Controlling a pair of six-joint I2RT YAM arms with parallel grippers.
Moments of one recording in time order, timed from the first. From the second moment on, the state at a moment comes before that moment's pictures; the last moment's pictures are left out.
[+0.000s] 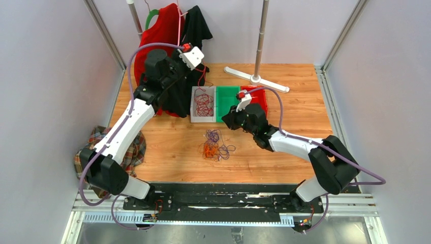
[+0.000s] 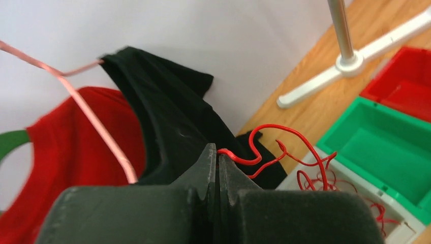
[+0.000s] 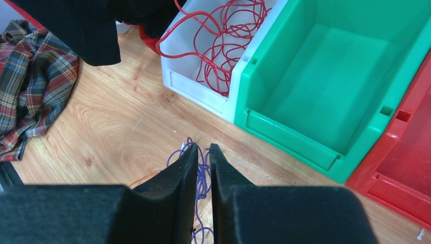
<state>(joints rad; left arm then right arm) -0.37 1.43 1.44 -0.04 0.20 0.64 0.68 1.50 0.75 0.45 -0.07 0.34</state>
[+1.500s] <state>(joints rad) -0.47 1.80 1.39 -0.27 0.12 0.65 0.60 1.44 0.76 0.34 -0.05 0.34</state>
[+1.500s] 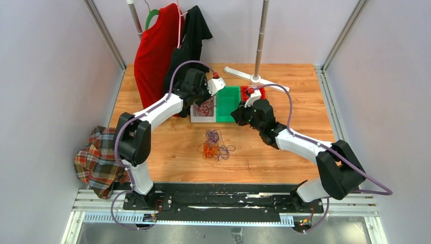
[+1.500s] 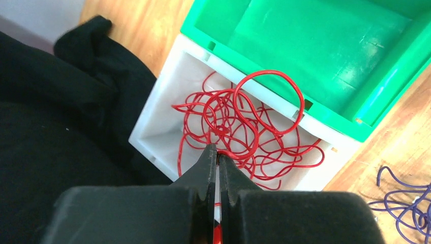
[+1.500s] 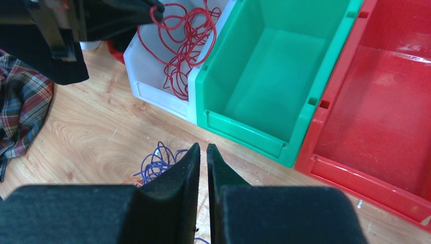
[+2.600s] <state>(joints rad) -0.45 1.96 1.51 -0.33 0.06 0.72 0.56 1.39 0.76 0.30 -0.05 0.34</state>
